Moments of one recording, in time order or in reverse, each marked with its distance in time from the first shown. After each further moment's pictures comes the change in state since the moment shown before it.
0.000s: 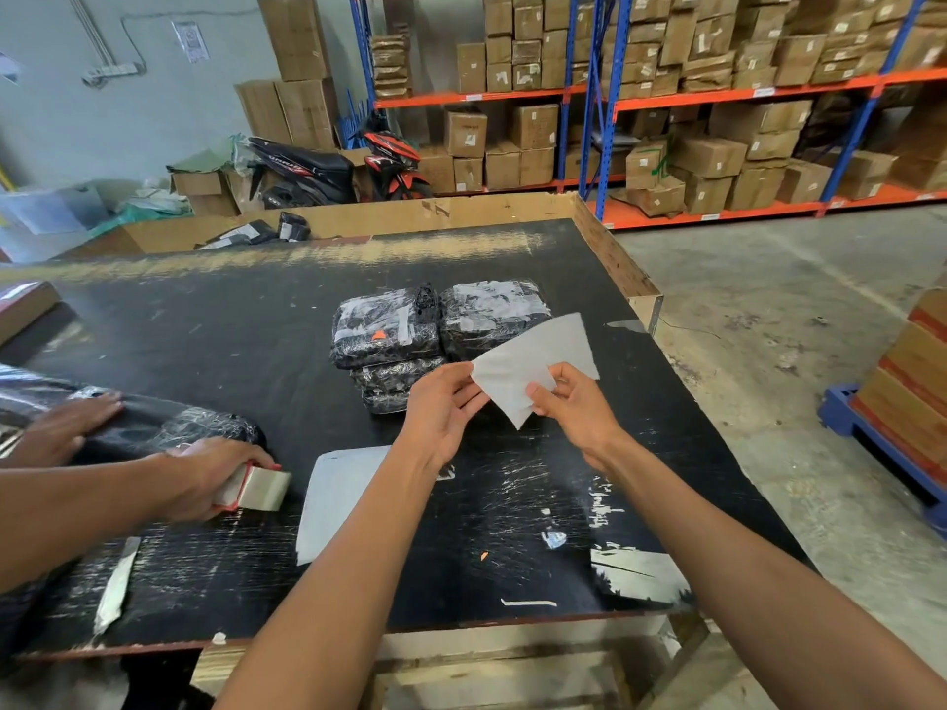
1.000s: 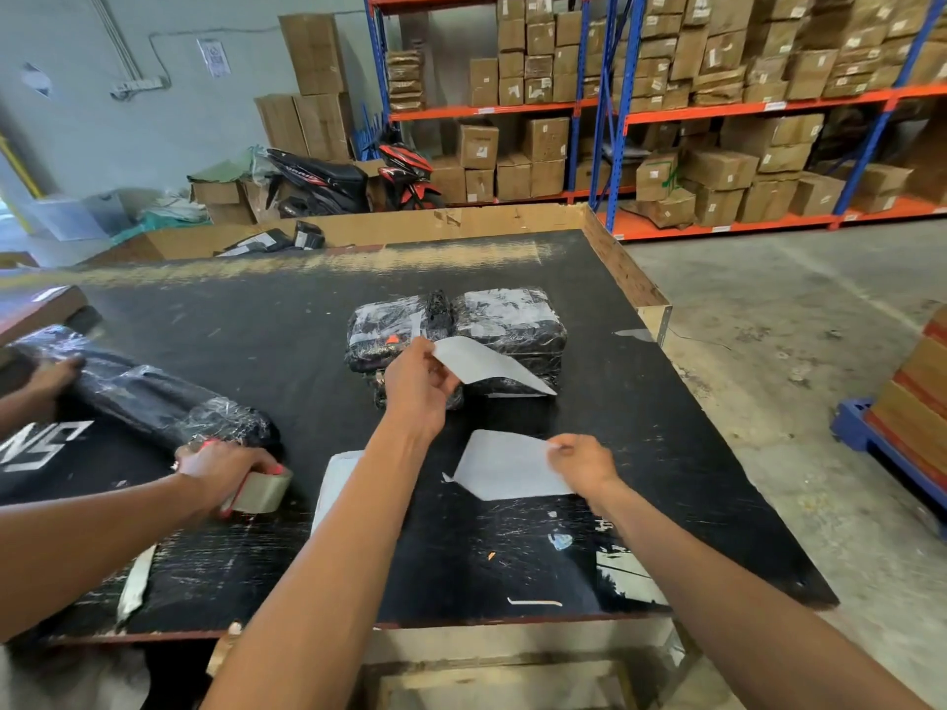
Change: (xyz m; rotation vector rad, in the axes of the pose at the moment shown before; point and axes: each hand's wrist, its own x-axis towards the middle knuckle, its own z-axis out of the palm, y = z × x) left_hand -0.007 0.044 0.006 -0.088 0.287 0.090; right_hand -0.029 0.044 0.006 -0.465 0.106 0.321
